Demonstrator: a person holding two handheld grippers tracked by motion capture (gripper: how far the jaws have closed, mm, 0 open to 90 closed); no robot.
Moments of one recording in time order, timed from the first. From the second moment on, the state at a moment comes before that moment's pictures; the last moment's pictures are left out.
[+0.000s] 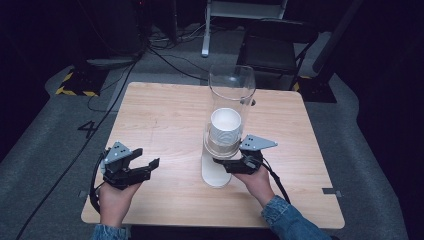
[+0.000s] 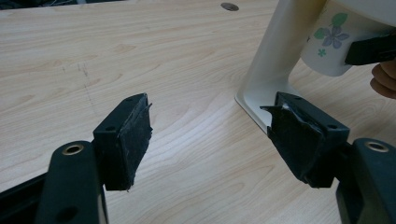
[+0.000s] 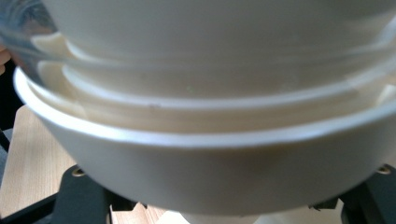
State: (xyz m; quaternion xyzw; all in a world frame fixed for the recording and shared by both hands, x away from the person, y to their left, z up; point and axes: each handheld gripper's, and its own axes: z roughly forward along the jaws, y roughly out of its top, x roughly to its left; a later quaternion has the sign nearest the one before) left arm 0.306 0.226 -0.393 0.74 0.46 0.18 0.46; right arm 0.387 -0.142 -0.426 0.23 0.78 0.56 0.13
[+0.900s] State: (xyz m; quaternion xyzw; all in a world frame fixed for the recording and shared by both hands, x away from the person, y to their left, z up) left arm 0.309 0.222 -0.393 0.74 0.45 0.17 0.47; right arm 0.390 -0.146 -0.434 0.20 0.79 0.57 0.14
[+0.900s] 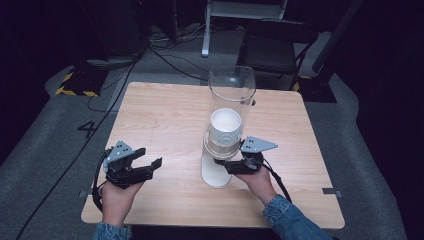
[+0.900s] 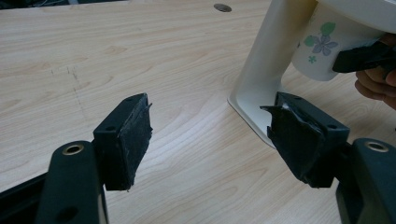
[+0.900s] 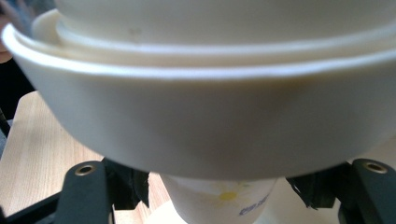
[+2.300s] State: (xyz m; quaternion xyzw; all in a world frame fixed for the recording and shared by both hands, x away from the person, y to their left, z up) left arm 0.318 0.214 -0.391 0.75 0.44 0.16 0.47; right arm 0.385 -0.144 -0.461 0.23 0.83 0.50 0.13
